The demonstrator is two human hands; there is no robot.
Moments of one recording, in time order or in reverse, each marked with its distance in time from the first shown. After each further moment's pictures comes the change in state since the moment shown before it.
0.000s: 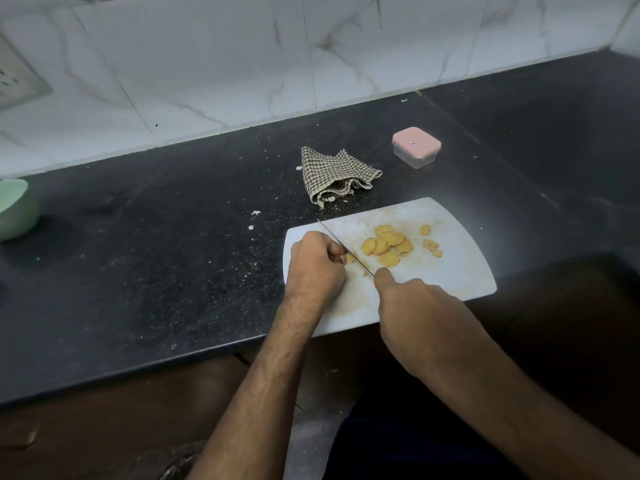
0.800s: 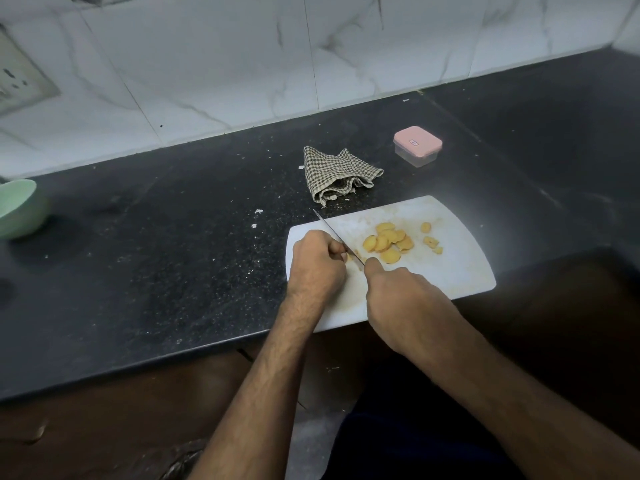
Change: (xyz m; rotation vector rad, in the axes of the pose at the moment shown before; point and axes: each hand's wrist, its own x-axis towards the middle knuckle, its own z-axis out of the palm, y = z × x) left_hand 0.001 -0.006 0.001 -0.016 0.010 0.001; right_hand 0.018 -0.007 0.013 0.029 0.011 -0.012
